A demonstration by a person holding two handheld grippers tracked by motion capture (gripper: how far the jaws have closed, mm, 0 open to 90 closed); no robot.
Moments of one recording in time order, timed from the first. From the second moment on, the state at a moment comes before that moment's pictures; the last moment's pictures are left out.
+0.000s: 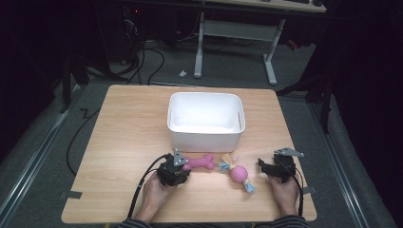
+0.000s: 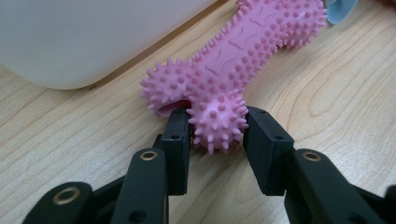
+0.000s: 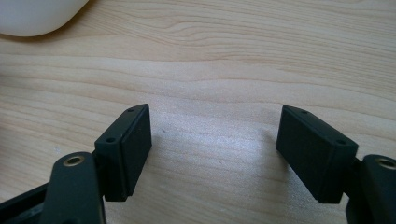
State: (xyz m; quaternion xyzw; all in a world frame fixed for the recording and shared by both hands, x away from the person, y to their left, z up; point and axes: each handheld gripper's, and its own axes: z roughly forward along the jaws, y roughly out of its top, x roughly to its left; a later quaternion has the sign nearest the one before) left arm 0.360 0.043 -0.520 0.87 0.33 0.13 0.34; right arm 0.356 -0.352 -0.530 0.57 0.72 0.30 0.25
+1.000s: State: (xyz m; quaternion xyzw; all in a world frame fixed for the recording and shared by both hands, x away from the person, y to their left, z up) left arm 0.350 0.042 -0.508 0.88 0.28 0.14 0.35; right arm 0.356 -0.352 -0.530 0.57 0.72 0.30 0.25
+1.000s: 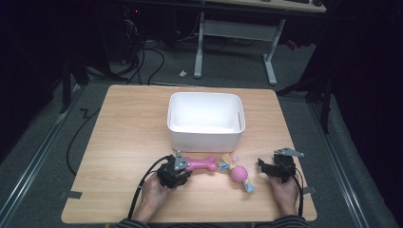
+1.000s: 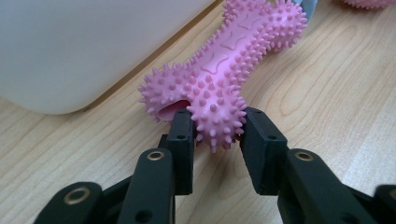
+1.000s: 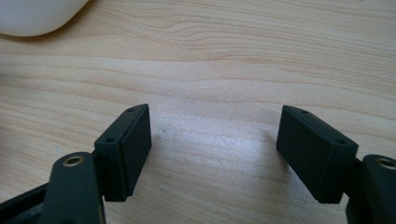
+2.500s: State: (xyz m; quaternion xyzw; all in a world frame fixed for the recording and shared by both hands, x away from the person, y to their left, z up) left arm 0.343 0.079 -0.433 0.86 0.27 0.12 0.41; right arm 0.356 -0.352 -0.530 0.57 0.72 0.30 0.25
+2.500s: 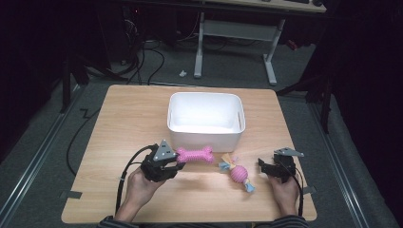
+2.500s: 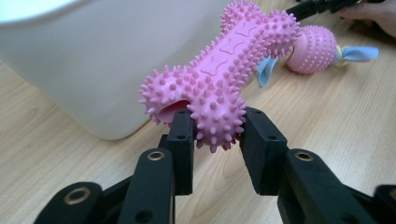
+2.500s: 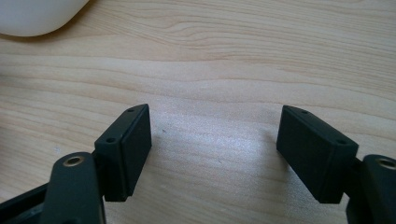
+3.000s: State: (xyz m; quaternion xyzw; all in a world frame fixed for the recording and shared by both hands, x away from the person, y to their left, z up) left arm 0.353 0.081 -0.402 0.86 0.26 0.12 0.43; right arm 0.356 -0.352 -0.530 0.57 0.72 0.30 0.25
